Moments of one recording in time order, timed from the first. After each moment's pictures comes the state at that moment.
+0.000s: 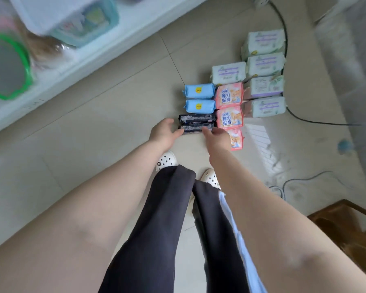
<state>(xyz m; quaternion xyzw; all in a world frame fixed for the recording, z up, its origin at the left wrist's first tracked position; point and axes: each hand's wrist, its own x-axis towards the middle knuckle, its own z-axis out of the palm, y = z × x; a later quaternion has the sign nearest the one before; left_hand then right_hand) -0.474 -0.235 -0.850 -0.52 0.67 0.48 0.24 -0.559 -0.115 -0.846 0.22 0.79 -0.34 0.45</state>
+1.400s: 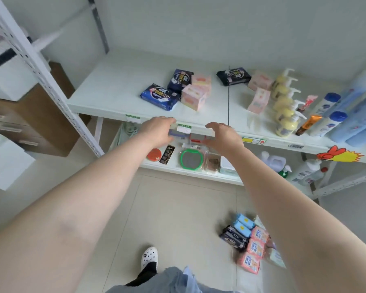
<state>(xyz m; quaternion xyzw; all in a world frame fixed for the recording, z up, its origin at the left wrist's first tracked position) -0.102 -0.411 -0.257 -0.54 0.84 0.12 0.00 -0.309 -0.353 -0.256 -0.65 0.74 -0.07 0.17</state>
